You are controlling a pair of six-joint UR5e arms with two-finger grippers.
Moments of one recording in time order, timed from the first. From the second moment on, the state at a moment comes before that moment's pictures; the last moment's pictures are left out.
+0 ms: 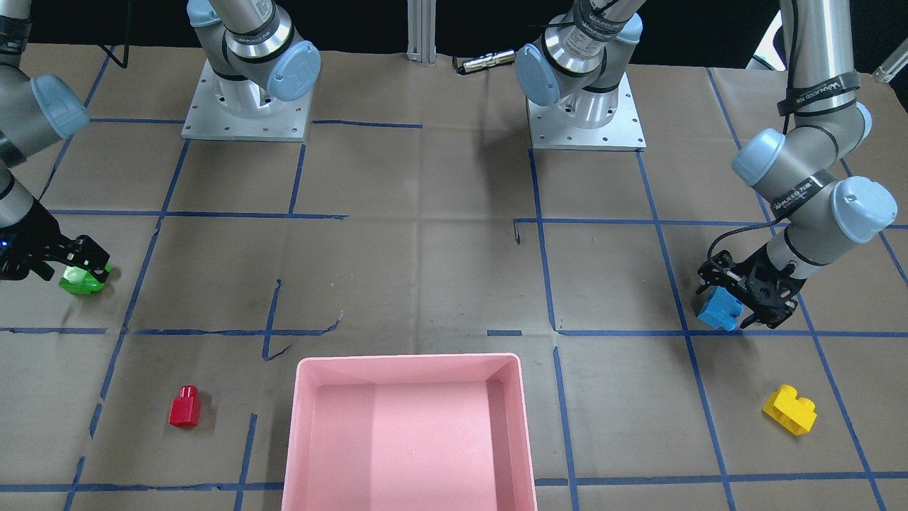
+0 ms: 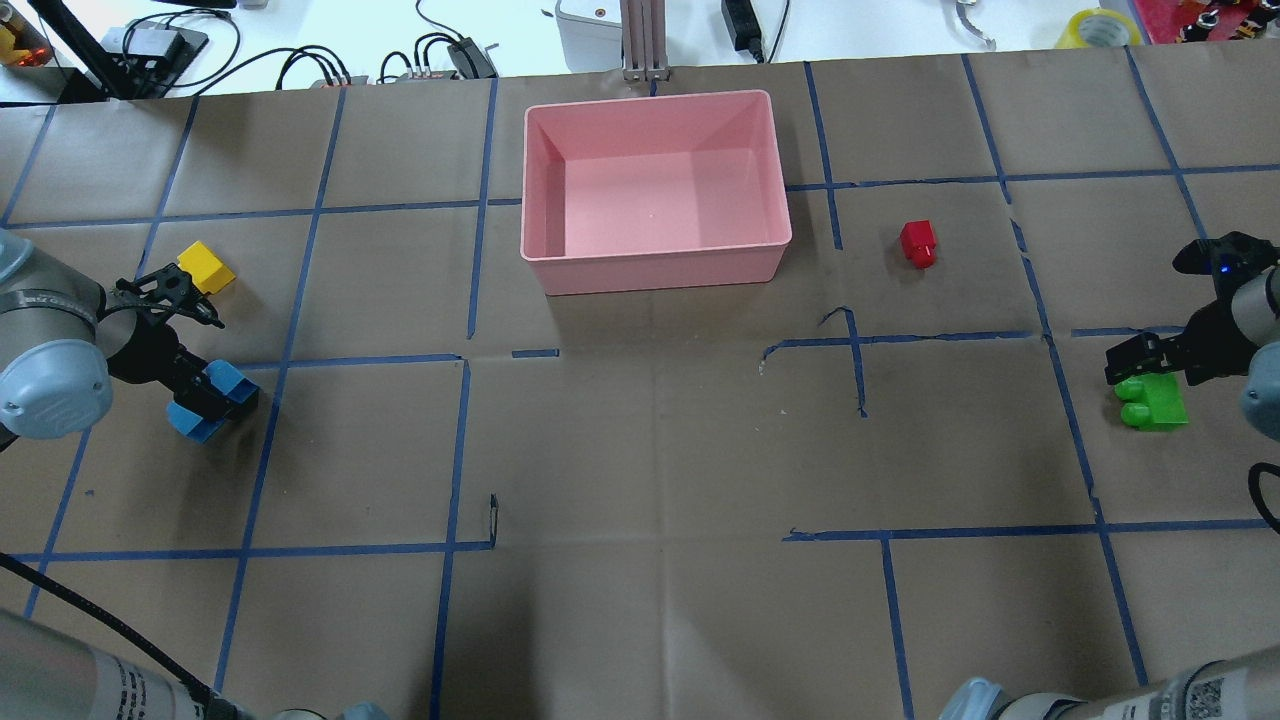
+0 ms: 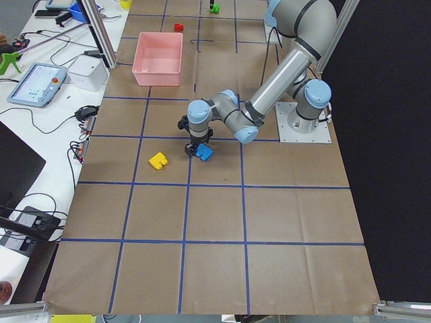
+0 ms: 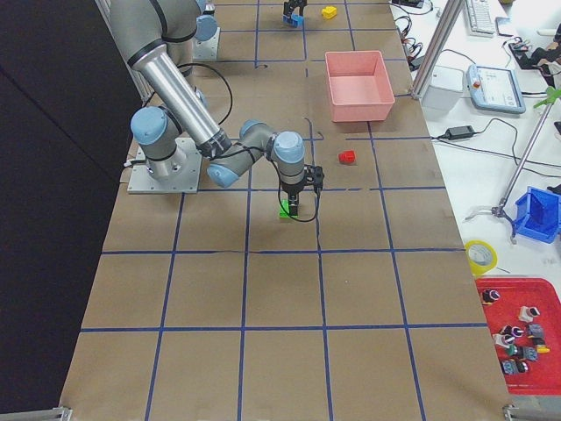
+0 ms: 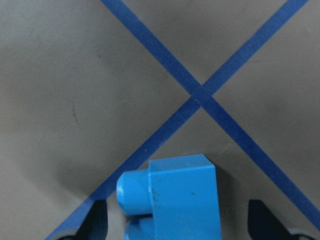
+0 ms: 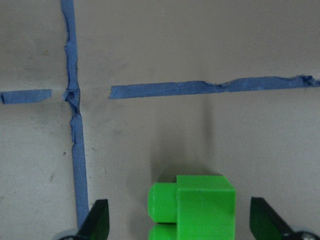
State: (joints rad) left arm -0.96 -1.94 -2.01 -0.80 1.49 1.38; right arm 0.89 -1.32 2.14 -2.45 -1.49 -0.63
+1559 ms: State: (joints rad) left arm -1.03 -1.86 -1.55 -1.23 1.47 0.82; right arm 0.85 -1.31 2.17 -2.47 -1.53 -0.63
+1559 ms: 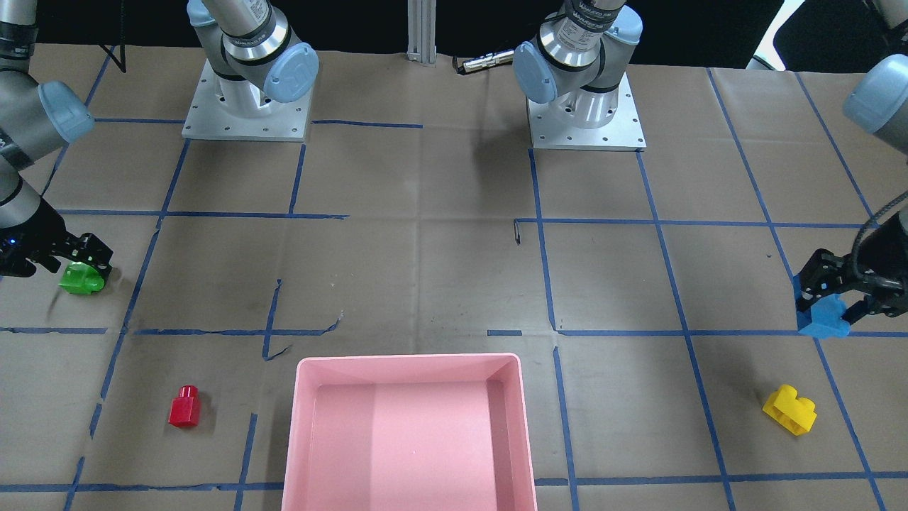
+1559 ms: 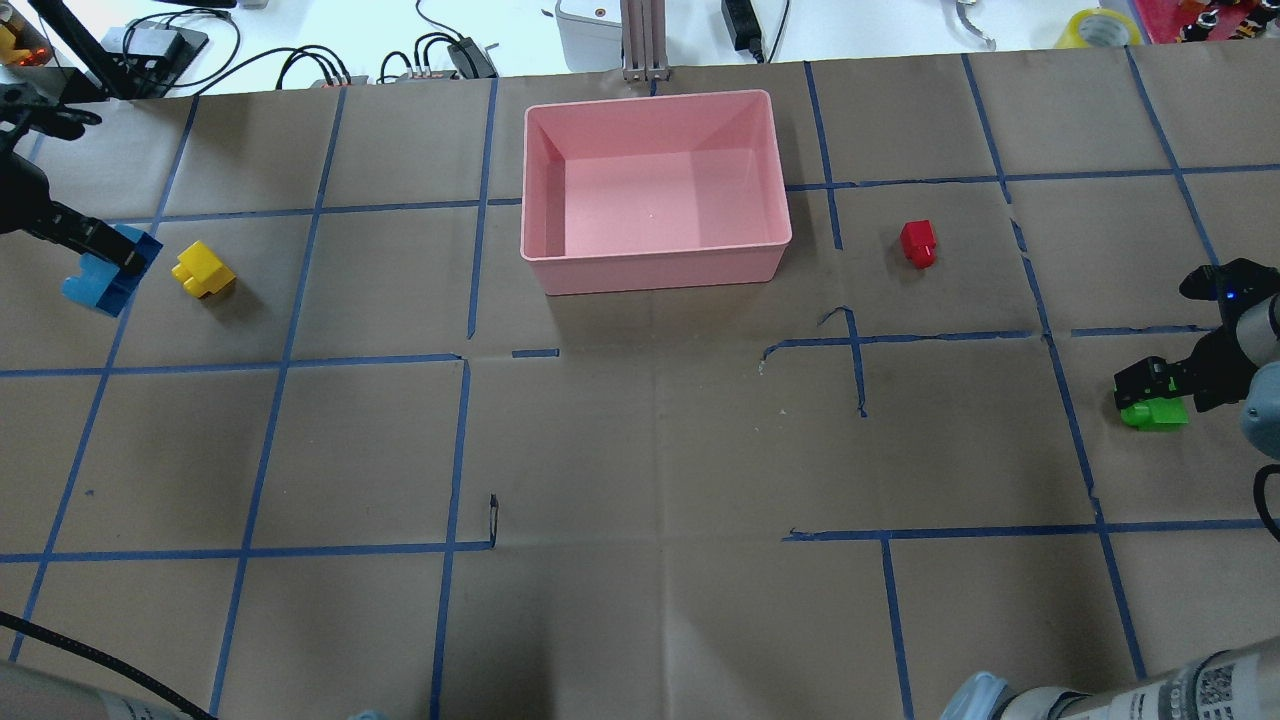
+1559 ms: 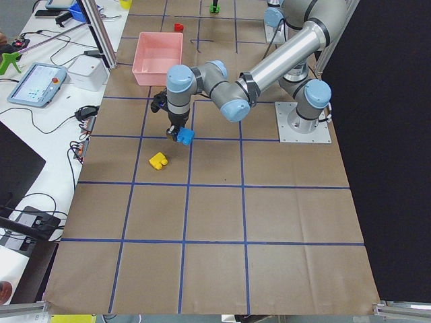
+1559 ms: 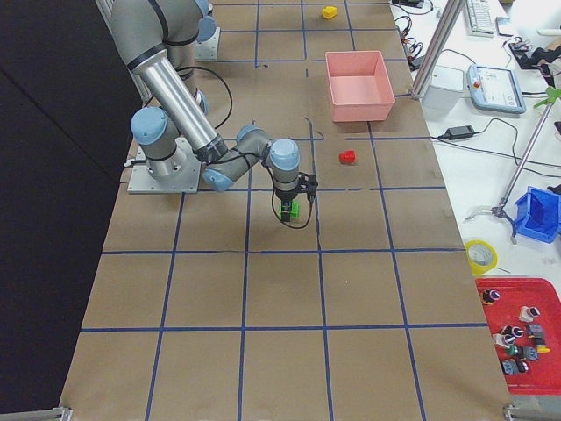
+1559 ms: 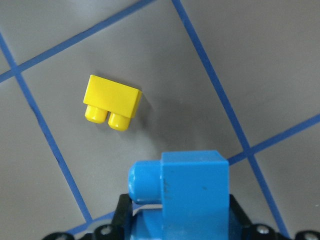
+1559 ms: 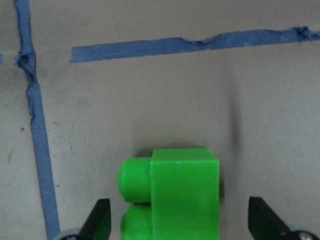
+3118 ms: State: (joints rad) left arm -1.73 -2.46 -0.72 -1.41 1.54 -0.24; right arm 0.86 -1.37 1.98 -2.26 -1.54 -0.64
